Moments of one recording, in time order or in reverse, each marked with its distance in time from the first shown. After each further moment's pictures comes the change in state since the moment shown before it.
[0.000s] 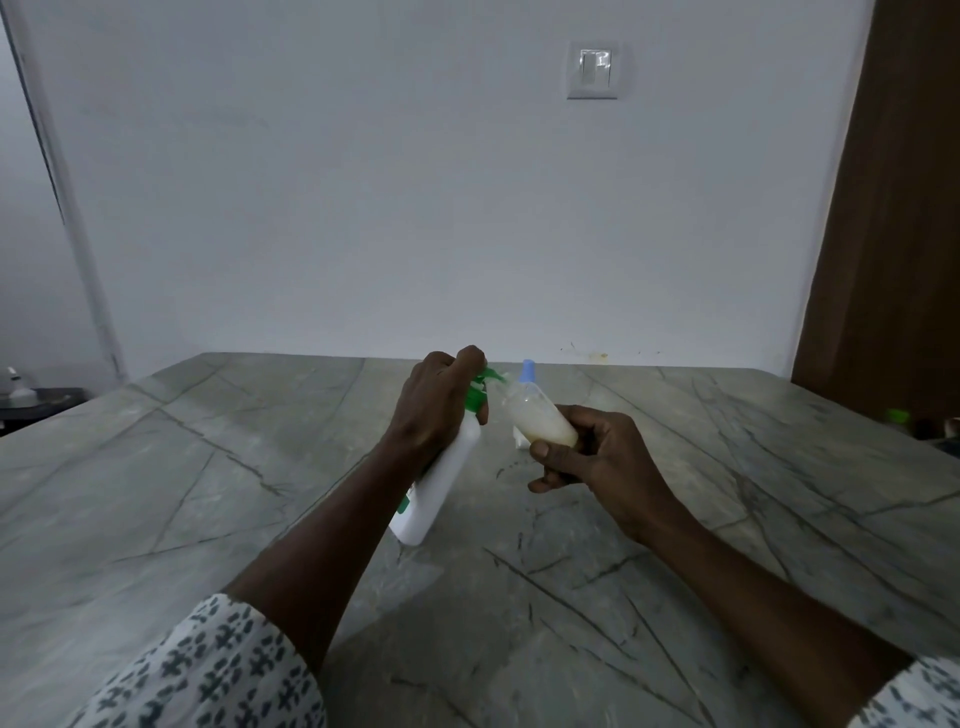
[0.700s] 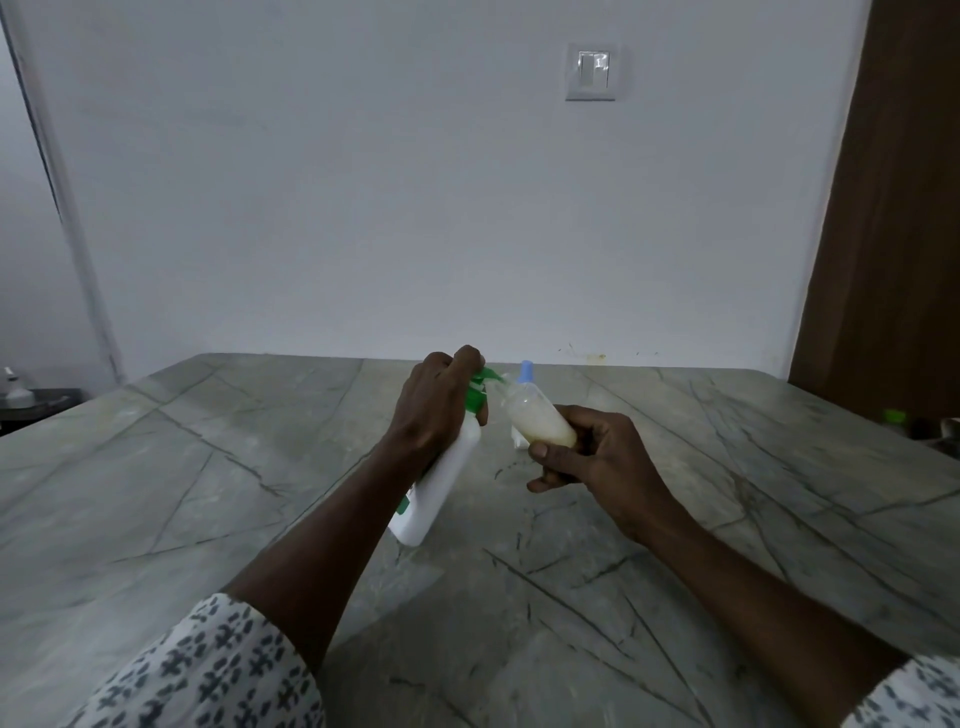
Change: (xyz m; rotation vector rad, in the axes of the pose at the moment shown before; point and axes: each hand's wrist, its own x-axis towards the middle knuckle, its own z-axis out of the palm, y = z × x) left_hand 0.001 -0.002 0.003 -0.012 0.025 -0.032; right_hand -0.001 -0.001 -0.001 0.003 0.001 0.004
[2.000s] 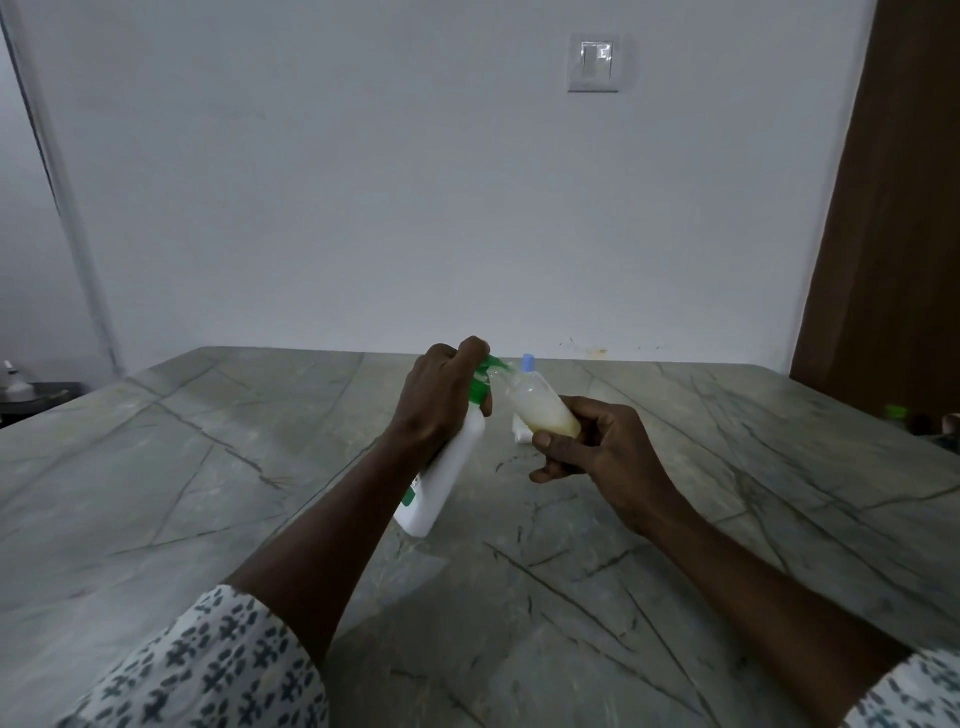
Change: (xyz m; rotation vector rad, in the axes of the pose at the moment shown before) left_hand -0.001 0.006 0.000 -0.020 -0.020 0.025; right_hand 0.002 0.001 -0.001 -0.002 0.018 -0.029
